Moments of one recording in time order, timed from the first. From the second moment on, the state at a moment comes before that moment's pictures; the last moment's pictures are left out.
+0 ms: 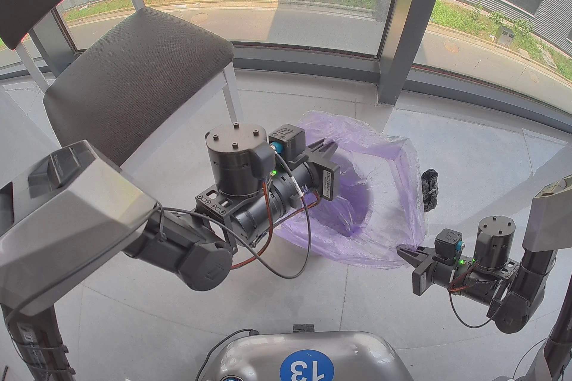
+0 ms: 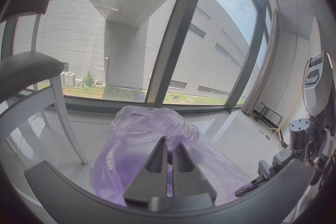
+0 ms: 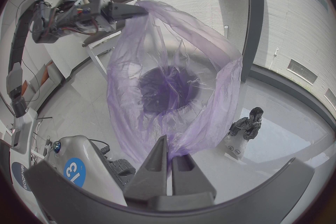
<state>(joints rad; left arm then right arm) -0.69 2.13 -1.13 -1.07 -0.02 0.01 0.38 2.08 -0.19 -1.55 0.17 -0.15</state>
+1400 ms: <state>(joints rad) -0.69 2.49 -1.35 -1.14 -0.08 -0.19 0.54 1.93 -0.16 -1.55 0.19 -0.15</state>
